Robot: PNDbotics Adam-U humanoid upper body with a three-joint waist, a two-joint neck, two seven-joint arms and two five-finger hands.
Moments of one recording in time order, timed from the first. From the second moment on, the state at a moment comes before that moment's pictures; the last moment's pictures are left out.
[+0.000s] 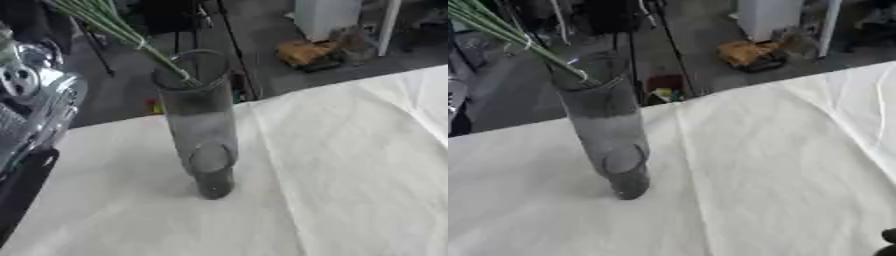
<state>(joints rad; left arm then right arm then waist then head) -1.16 0.67 -0.19 -1.77 0.24 -0.09 0.69 -0.25 -0.13 -0.23 -1.98 -0.60 -0.26 0.60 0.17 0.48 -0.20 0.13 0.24</state>
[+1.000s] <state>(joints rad) -1.18 0.67 -0.22 -1.71 0.24 0.02 0.56 -0.25 -0.12 -0.23 -1.98 -0.57 -0.25 0.60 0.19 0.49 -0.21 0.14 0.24</state>
